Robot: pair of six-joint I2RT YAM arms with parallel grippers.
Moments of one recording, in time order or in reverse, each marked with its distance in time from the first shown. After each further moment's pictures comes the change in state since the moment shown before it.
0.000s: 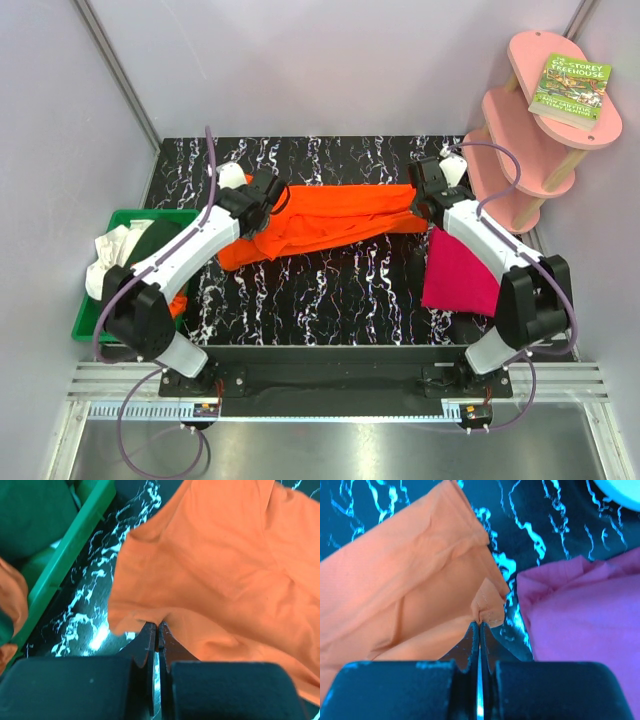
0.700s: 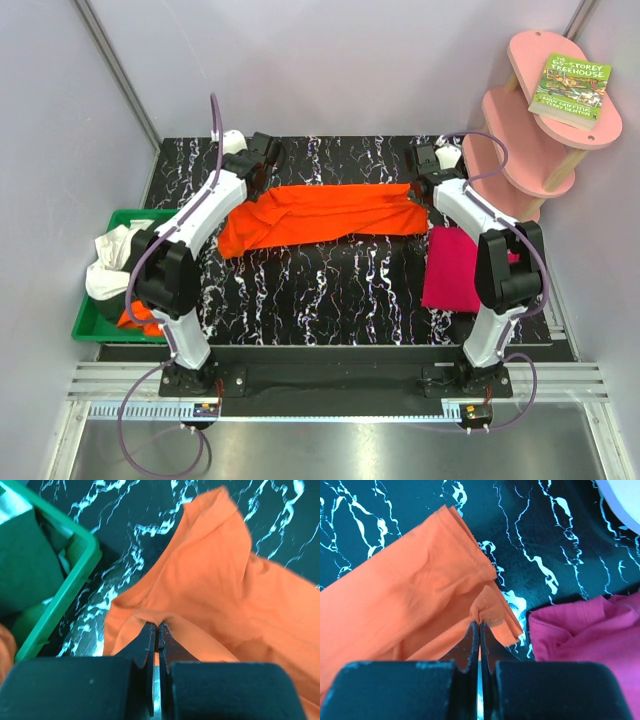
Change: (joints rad) left arm 0.141 0.281 0.315 0.057 0.003 0.166; right arm -0.072 0.262 0.204 0.018 -0.006 -0.026
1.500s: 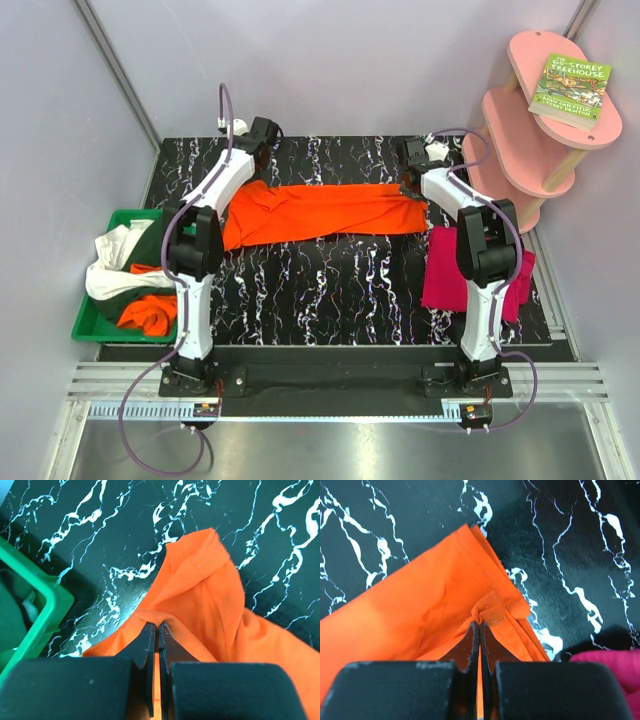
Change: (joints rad) left arm 0.111 0.386 0.369 0.006 0.029 0.095; right arm -0.022 0.262 0.195 0.018 -0.031 -0.011
